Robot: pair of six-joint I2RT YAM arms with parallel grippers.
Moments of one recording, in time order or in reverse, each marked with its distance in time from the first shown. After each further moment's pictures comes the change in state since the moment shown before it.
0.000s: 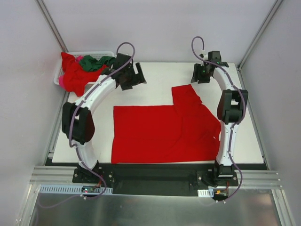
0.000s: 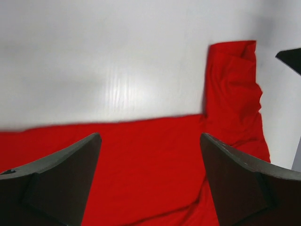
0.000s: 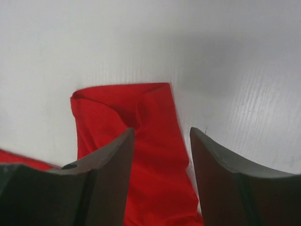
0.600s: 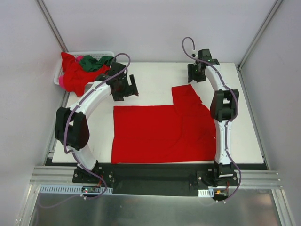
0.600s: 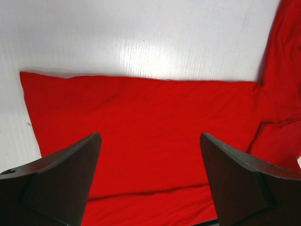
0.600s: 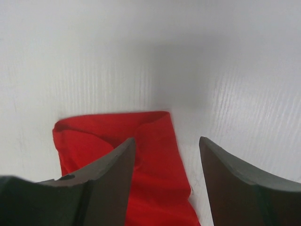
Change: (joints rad) left arm 0.058 -0.178 -0.254 -0.102 -0.014 0.069; right arm 0.085 0.168 0.245 -0.133 0.207 -0.059
